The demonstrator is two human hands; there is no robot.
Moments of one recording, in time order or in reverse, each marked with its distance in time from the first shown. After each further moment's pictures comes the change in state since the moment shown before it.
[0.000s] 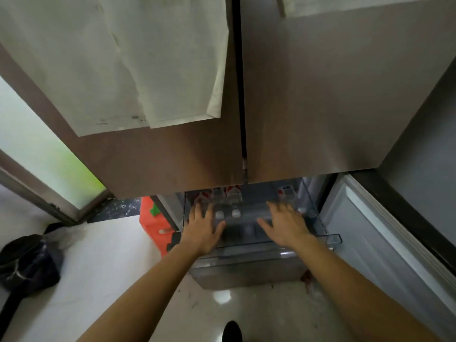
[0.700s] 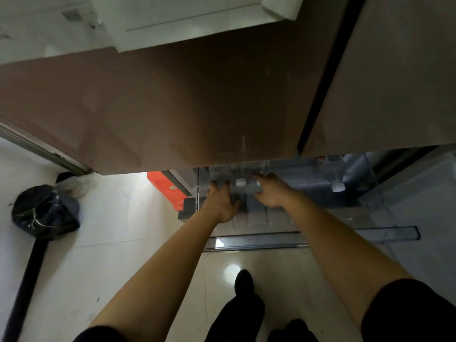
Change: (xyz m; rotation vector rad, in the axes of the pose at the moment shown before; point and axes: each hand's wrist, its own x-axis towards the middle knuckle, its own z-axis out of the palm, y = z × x) left_hand 0.092 -0.055 0.072 -0.147 -0.301 -0.151; right_hand 0.128 -0.061 0.095 0.198 -0.403 -0.021
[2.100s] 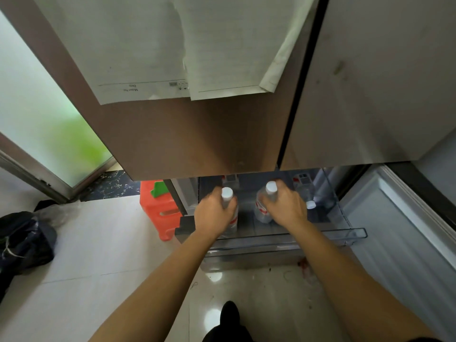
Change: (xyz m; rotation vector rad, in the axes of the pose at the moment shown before) left_hand -0.095 0.026 -0.036 -0.283 0.608 0.210; right_hand -0.130 -0.026 -0.038 0.141 0.585 0.156
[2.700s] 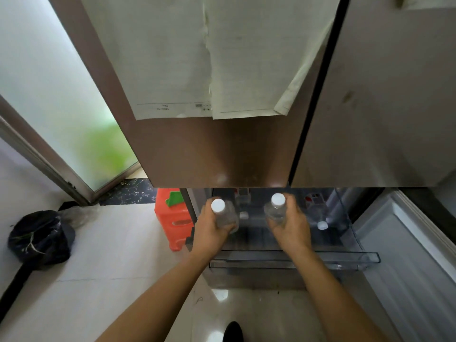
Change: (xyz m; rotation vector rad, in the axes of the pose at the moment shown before) left_hand -0.023 -0.020 -0.023 -0.340 0.037 -0.127; right_hand -0.024 -0.007 0.010 0.304 0.127 -0.102
